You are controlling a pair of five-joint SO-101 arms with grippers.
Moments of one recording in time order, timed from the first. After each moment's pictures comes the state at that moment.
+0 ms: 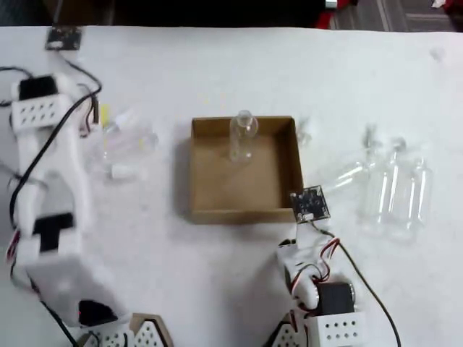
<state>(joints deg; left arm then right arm) -19.3 20.2 -20.7 79.7 -7.1 -9.1 -103.2 96.4 72.8 8.0</state>
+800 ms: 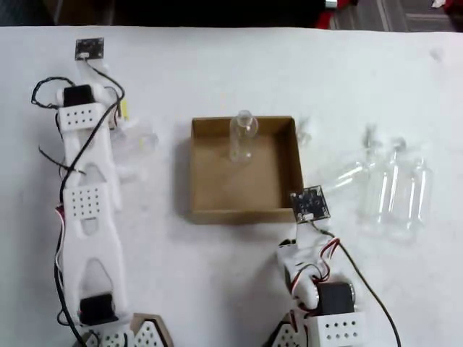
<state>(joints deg) -17.2 81.3 -92.0 87.3 0.0 -9.1 -103.2 96.4 72.8 8.0</state>
